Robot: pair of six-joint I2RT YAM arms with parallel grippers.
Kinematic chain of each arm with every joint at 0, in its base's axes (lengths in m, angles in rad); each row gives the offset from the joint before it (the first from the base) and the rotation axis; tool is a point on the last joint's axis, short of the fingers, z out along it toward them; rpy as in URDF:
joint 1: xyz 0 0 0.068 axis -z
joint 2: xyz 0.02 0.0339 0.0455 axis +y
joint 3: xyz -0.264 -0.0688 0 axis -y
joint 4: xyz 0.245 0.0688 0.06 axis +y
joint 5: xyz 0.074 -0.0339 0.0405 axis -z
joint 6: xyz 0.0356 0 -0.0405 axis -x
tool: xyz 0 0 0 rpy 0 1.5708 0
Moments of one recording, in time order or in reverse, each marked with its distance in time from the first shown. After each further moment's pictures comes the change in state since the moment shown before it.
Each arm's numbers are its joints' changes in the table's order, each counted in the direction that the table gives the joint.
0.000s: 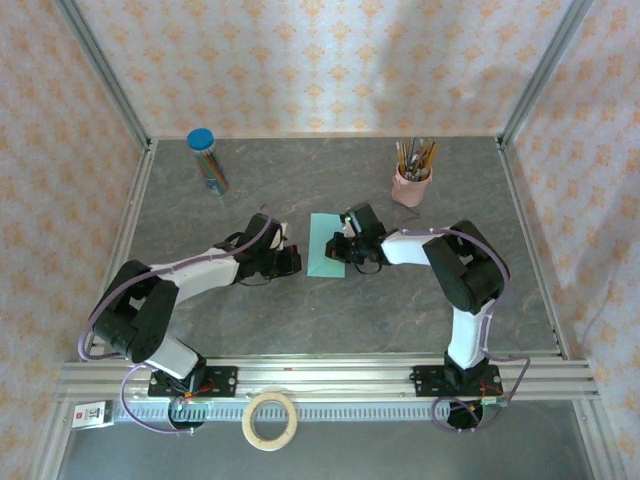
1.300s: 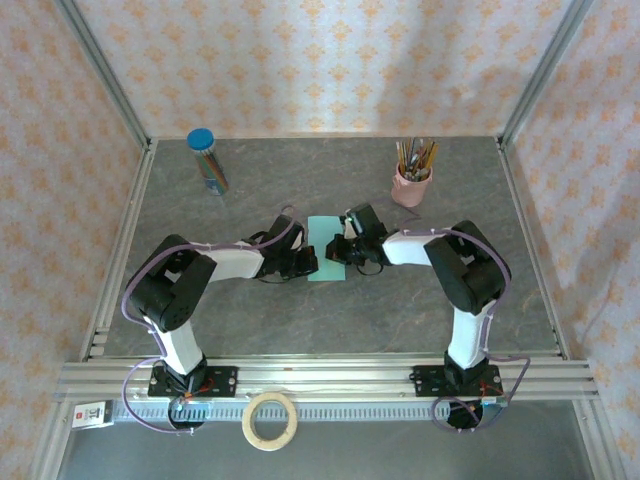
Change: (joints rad) left arm 0.064 0.251 0.109 -0.077 -0.039 0.076; right arm 0.019 -0.008 -0.009 0.004 -0.016 -0.007
